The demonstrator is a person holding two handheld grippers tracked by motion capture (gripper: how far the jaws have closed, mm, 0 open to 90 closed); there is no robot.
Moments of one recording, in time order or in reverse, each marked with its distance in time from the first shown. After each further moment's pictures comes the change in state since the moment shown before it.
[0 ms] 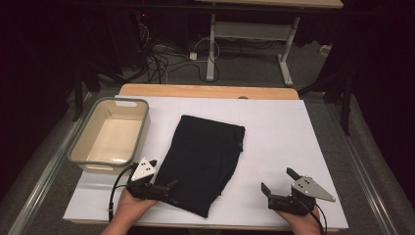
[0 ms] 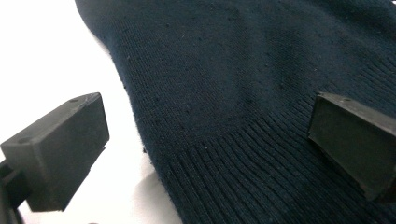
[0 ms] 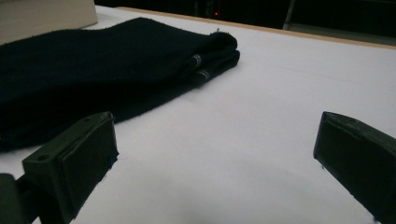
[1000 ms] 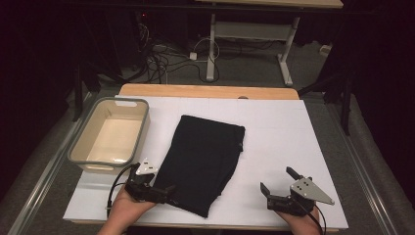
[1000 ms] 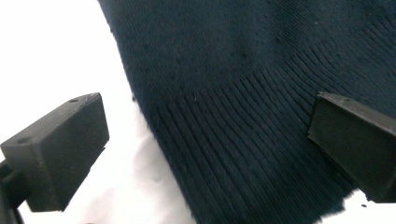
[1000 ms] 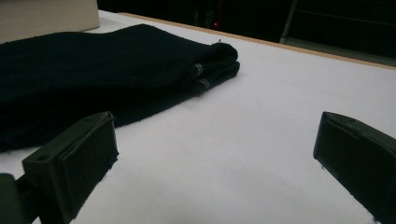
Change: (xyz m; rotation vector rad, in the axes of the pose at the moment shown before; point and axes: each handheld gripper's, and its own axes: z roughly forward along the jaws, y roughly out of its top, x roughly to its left) left arm -0.002 0.009 -0.011 0.240 -0.021 -0.071; right arm 0.002 -0.003 -0.002 -0.032 -0.010 -0.050
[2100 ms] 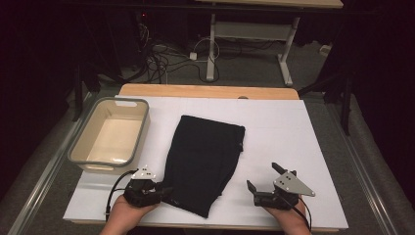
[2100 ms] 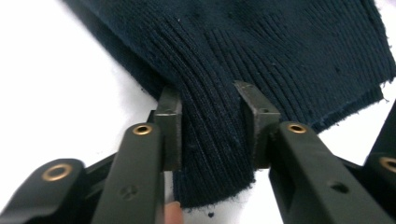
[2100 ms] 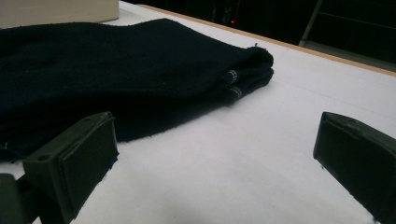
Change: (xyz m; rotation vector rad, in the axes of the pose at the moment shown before) left arm -0.007 -0.011 -0.002 0.014 -0.148 -0.010; right arm 0.018 0.008 0.029 0.016 0.059 -0.060
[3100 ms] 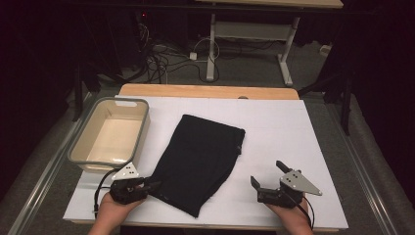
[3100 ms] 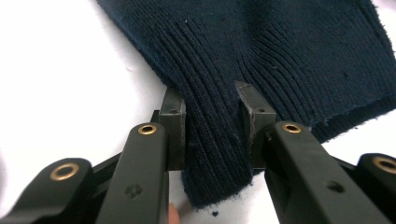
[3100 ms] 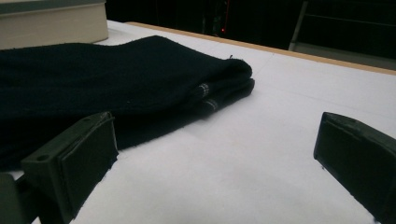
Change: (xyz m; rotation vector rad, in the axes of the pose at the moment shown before) left arm 0.034 -0.022 -0.015 -0.130 0.017 0.062; right arm -0.009 0.004 -0.004 -0.034 -0.025 0.076
